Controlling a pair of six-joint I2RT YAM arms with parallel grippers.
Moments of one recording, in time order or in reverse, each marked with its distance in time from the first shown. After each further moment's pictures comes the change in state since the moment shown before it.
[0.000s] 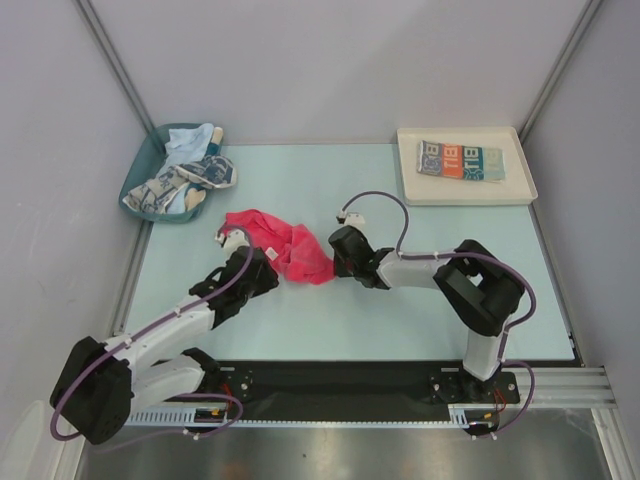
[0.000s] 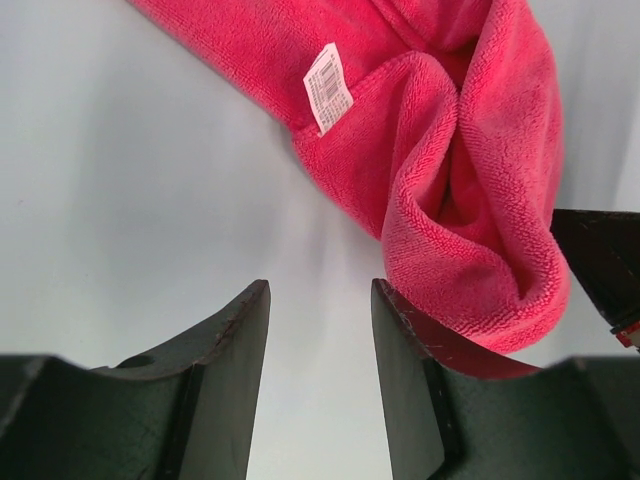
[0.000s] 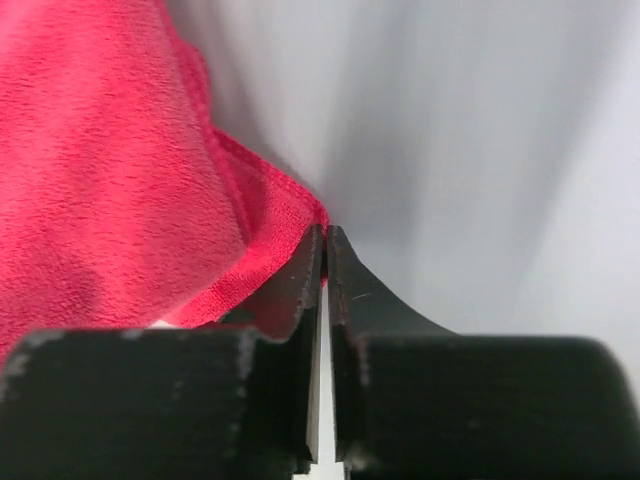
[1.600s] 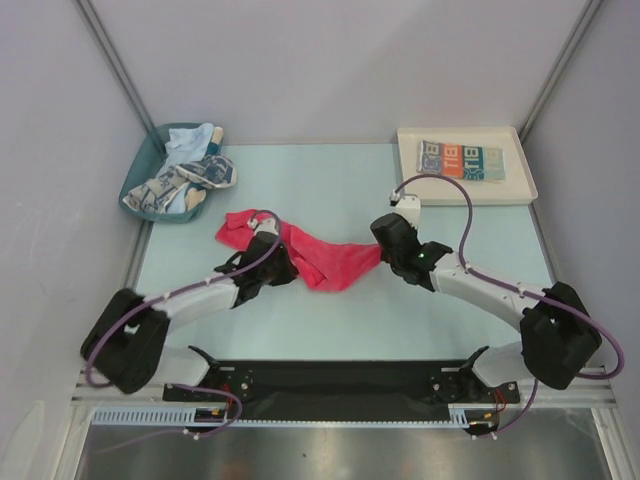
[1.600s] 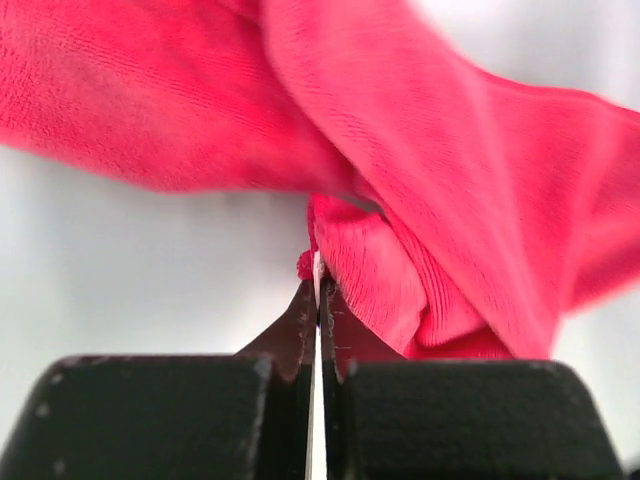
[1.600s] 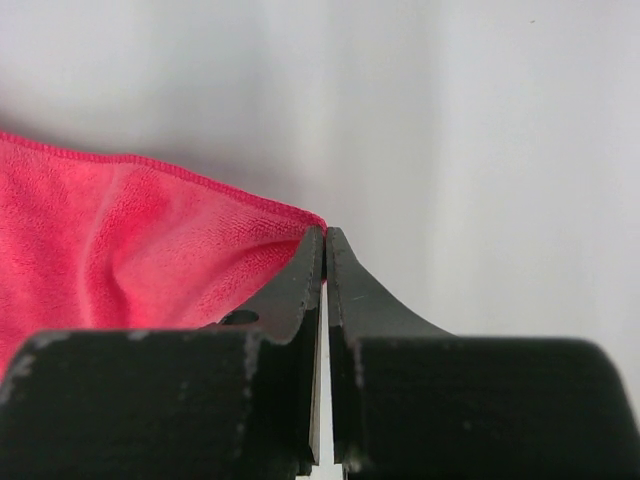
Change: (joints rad) left arm -0.003 0.370 0.099 0.265 0.235 0.111; right arm -0.107 -0.447 -0.104 -0.335 0.315 -0.058
